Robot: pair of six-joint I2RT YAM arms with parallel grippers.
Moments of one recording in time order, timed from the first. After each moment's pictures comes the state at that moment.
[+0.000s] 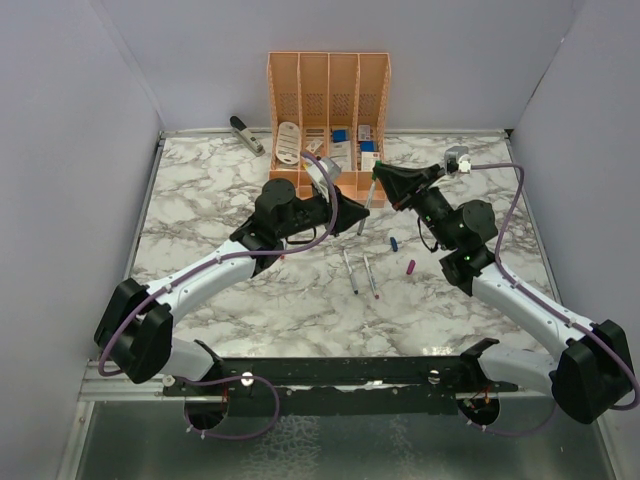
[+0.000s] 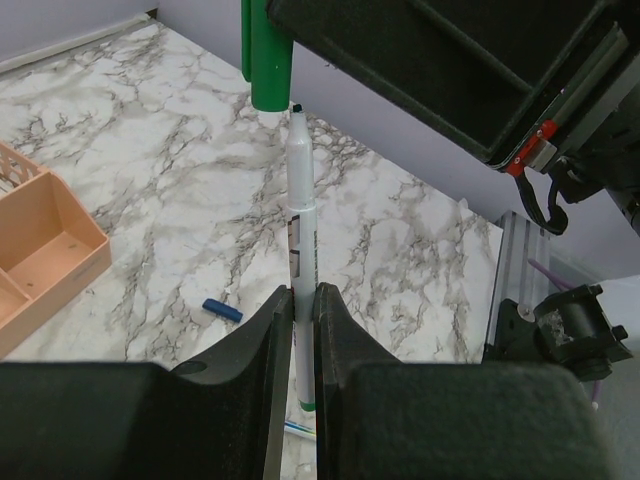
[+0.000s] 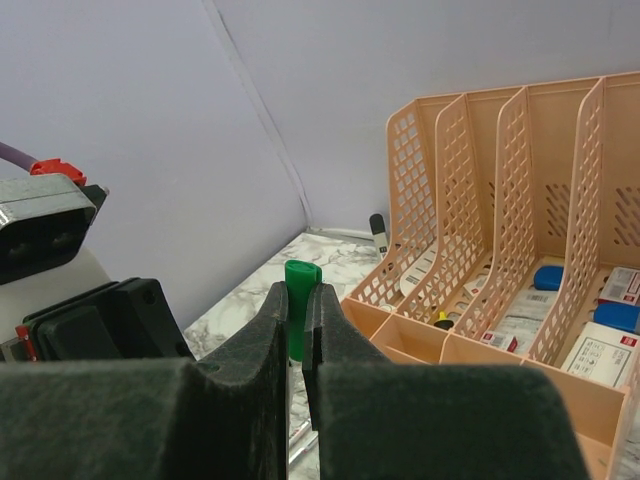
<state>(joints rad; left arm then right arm) -0.69 1.38 0.96 0.41 0.47 -0.35 0.52 1.13 0.72 0.76 -0.12 0.37</state>
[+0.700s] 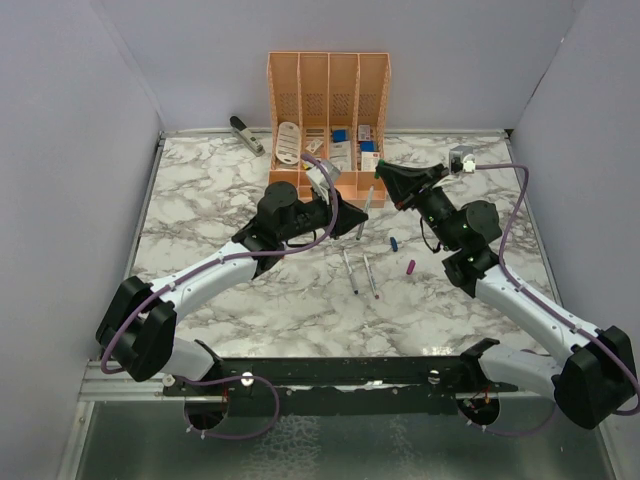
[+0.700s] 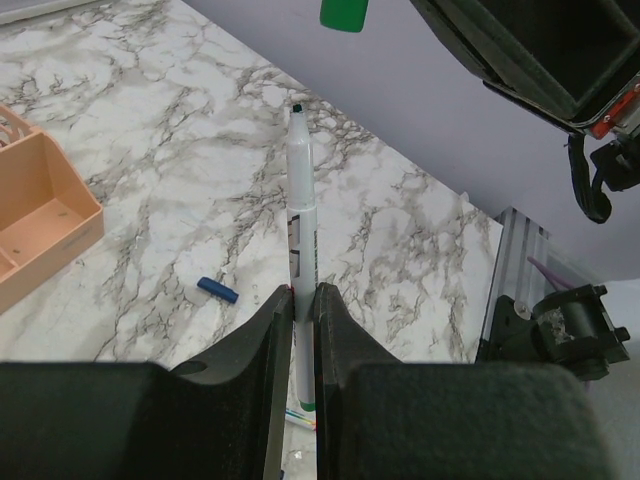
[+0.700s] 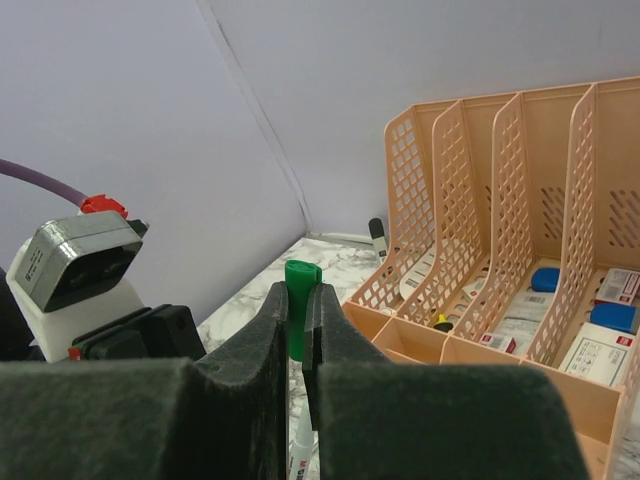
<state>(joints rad) -0.69 1.40 0.93 0.41 0.45 -0.39 0.52 1.10 0.73 0.73 -0.10 0.37</state>
